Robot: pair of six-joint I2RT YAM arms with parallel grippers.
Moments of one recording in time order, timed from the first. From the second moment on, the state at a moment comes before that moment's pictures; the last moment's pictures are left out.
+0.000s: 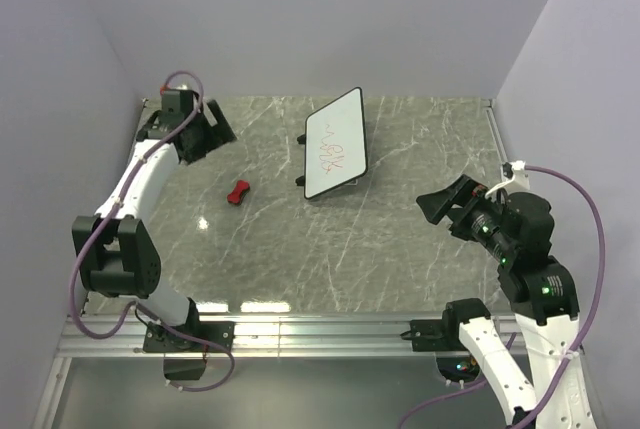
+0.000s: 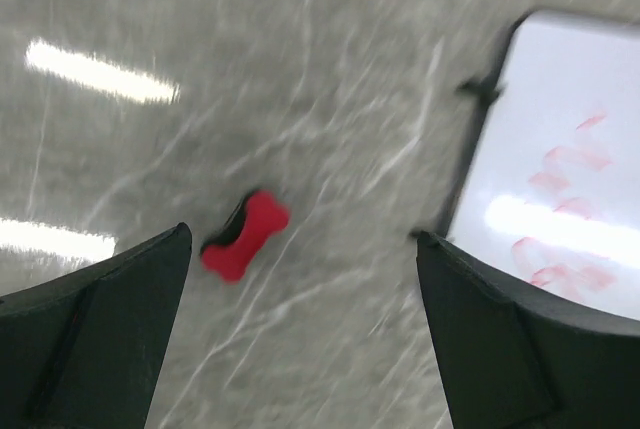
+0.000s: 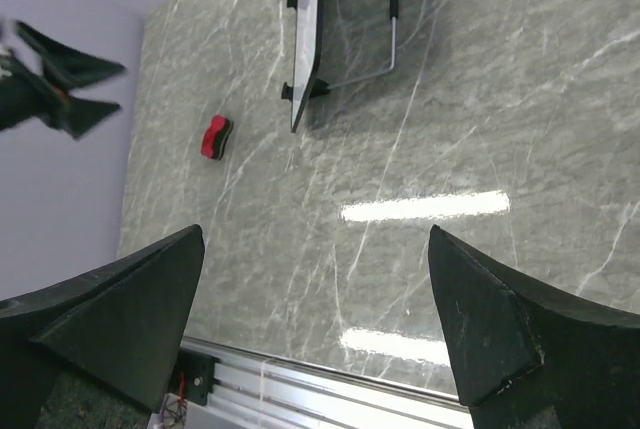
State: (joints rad) left arm -0.05 1.55 1.38 -0.55 0.04 -0.55; right arm 0.14 0.56 0.98 -0.84 -0.19 0.64
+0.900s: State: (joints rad) left arm -0.17 1.89 1.26 -0.60 -0.05 -0.33; right arm 0.14 0.57 0.99 -0.93 -0.13 0.61
